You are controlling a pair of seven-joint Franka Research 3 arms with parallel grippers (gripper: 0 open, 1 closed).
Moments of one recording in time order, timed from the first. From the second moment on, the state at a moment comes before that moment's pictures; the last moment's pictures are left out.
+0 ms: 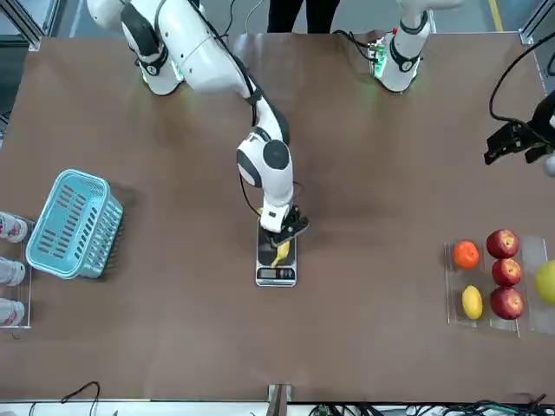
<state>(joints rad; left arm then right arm) 0.01 0.07 -0.03 -1.43 0.00 1.50 -0.04 0.78 0.90 -0.02 -1.29 -0.14 2.36 0.46</state>
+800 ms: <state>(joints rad) 0.09 0.08 -0.04 -1.43 -0.03 1.49 -0.02 0.13 0.29 -0.01 -1.56 -0.04 1.93 -0.16</state>
